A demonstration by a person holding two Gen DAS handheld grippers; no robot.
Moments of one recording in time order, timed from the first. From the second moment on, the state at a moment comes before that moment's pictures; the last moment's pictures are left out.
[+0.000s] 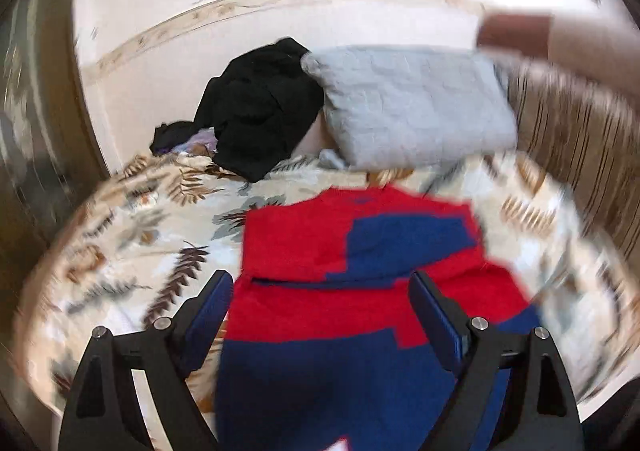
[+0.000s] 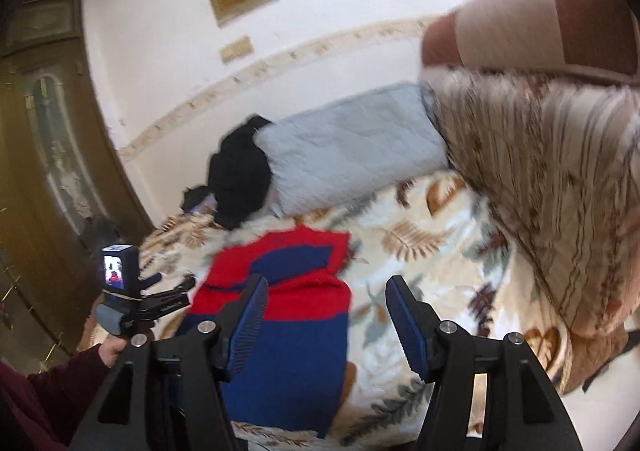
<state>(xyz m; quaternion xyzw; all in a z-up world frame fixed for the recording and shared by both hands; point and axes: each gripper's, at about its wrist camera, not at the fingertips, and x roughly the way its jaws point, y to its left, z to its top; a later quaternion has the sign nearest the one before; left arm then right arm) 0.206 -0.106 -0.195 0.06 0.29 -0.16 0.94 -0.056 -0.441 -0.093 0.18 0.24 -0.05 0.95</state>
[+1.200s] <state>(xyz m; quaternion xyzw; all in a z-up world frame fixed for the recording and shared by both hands) 0.165 0.042 -0.329 0.07 0.48 -0.18 0.86 0.054 -0.444 -0.332 0.39 0.45 0.11 0.80</state>
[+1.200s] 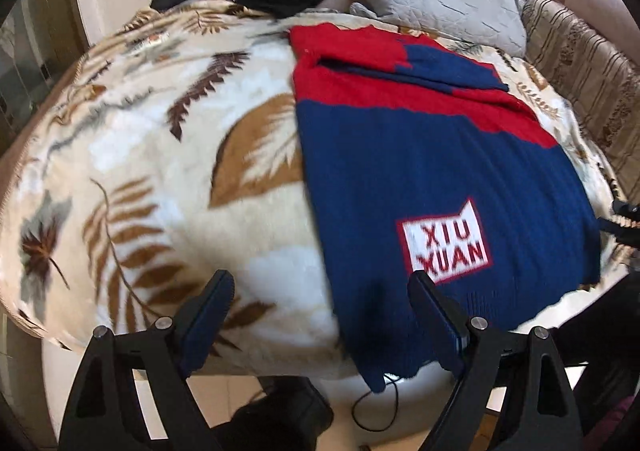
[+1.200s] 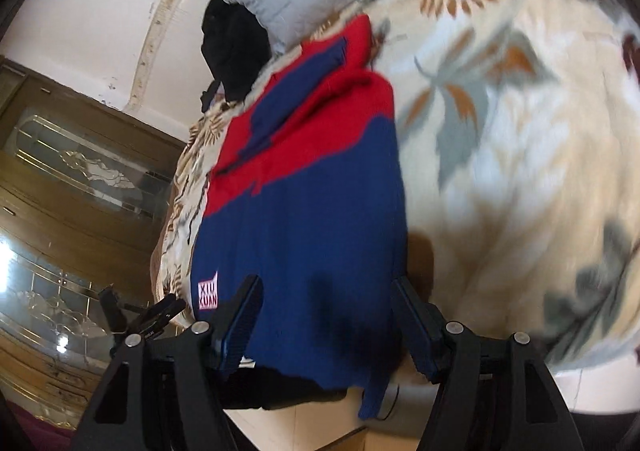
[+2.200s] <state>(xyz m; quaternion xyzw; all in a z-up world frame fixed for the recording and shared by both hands) 0.152 0.048 -0.350 -0.03 0.53 -0.24 0.81 0.040 -0.399 -0.345 0.28 0.50 0.06 0.82</state>
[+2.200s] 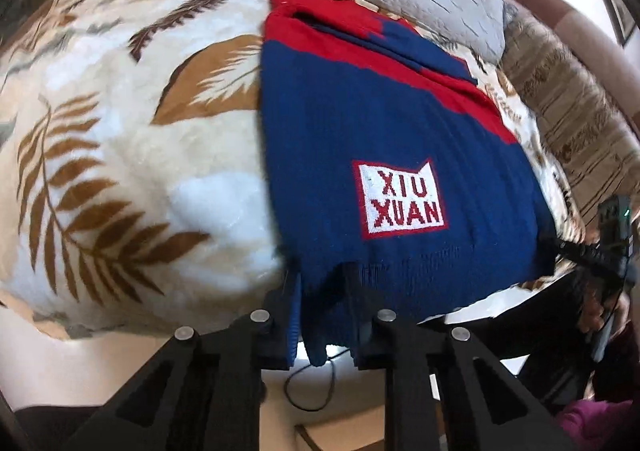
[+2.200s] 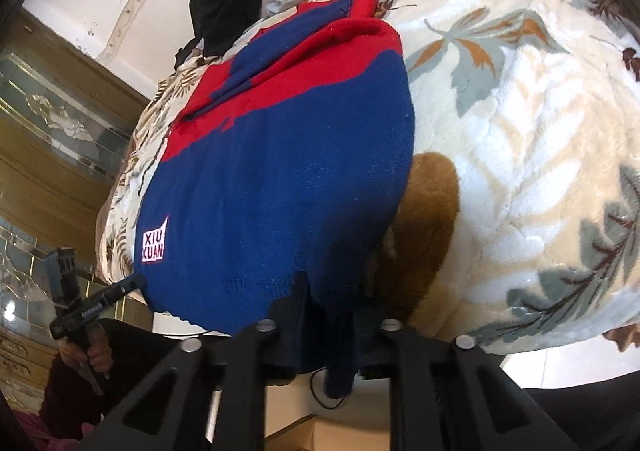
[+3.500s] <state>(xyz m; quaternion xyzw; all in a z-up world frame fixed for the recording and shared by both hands) 0.168 0.047 -0.300 -0.09 0.48 -0.36 0.80 0.064 -0.392 -0.335 0.32 0.51 0.11 0.79</state>
